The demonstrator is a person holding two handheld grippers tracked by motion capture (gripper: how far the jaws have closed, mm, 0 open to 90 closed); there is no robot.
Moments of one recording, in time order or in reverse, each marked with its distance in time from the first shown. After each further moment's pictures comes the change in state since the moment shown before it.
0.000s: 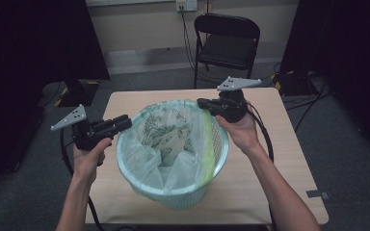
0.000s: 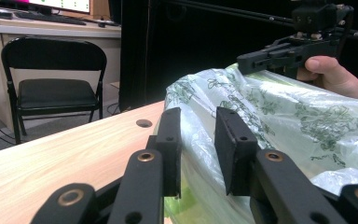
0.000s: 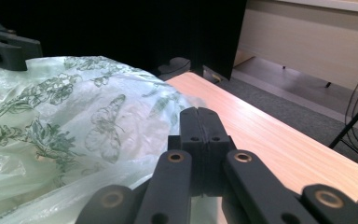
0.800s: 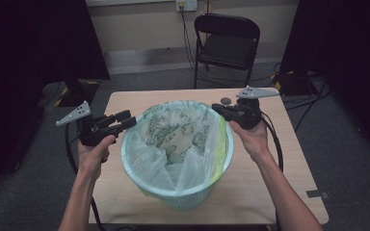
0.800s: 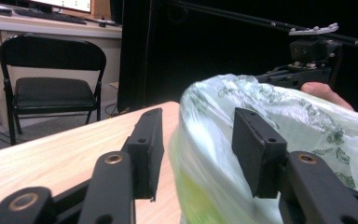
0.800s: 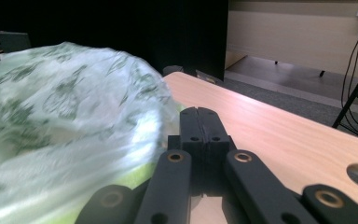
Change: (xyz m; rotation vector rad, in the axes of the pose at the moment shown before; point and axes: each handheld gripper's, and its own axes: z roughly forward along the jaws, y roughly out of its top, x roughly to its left) left arm 0.008 0.005 0.017 -0.021 -0.012 -0.044; right arm -0.030 -0.038 -0.012 -0.044 -0.018 0.104
